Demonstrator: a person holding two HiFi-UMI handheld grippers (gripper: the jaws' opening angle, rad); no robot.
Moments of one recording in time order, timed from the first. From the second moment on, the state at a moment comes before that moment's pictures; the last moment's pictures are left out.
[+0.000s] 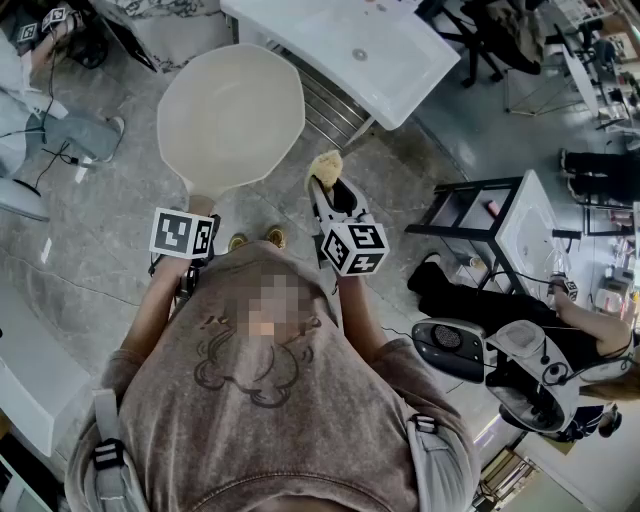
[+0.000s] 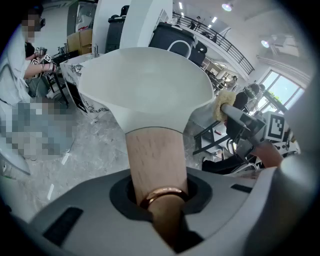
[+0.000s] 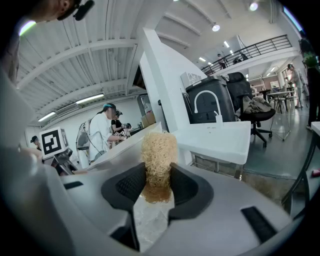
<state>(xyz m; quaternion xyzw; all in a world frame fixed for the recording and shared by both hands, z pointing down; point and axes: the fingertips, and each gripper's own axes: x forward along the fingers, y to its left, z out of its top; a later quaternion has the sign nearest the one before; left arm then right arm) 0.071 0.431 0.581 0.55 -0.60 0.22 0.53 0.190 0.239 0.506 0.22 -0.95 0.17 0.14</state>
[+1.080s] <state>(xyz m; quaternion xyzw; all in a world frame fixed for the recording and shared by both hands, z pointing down) 0.043 0.375 0.581 0.53 -0.63 0.17 0.54 0.164 0.186 0.508 0.16 -0.97 0.15 0.14</state>
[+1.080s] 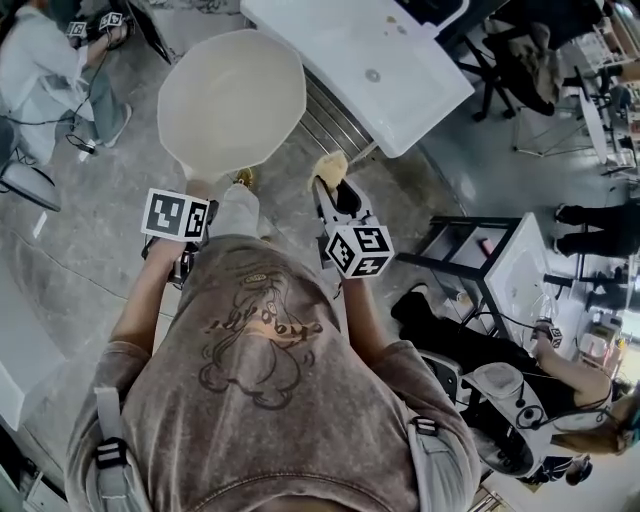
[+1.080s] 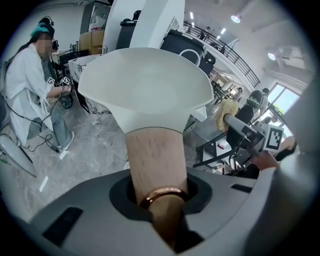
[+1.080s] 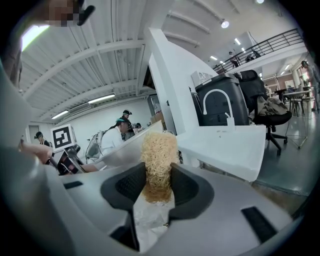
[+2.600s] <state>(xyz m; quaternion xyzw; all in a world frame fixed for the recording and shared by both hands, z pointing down) -0.172 0.077 0.569 0.66 -0.47 0.34 0.48 0.039 -0.059 0.480 0.37 -0.91 0.18 0.11</state>
